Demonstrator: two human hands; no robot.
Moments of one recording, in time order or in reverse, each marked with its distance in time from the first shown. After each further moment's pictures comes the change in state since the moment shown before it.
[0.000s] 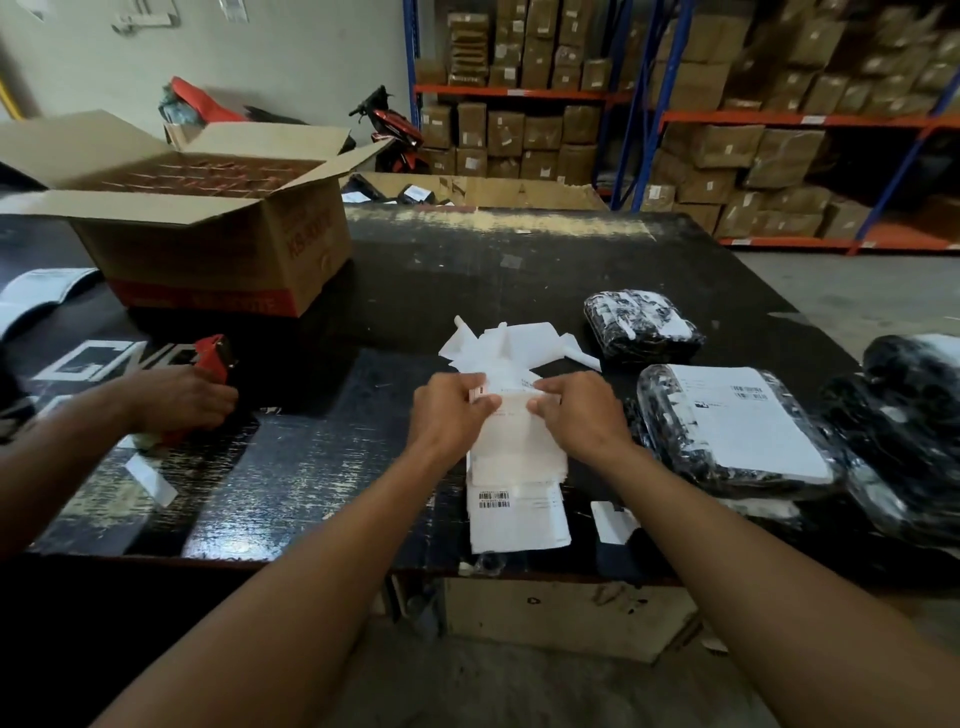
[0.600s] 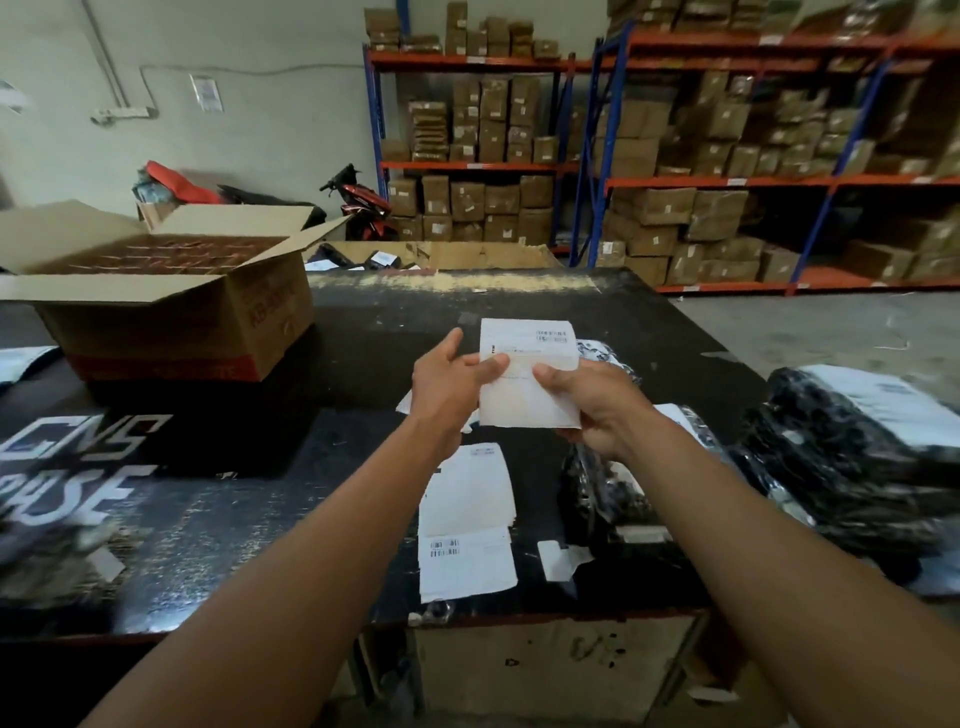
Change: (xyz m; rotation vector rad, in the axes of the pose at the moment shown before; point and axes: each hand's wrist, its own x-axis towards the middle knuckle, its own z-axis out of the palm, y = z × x) left_hand 0.001 0.107 0.009 -0.634 -0.137 -0.039; right_hand 0.003 0.006 -0.096 1.052 -0.055 0.269
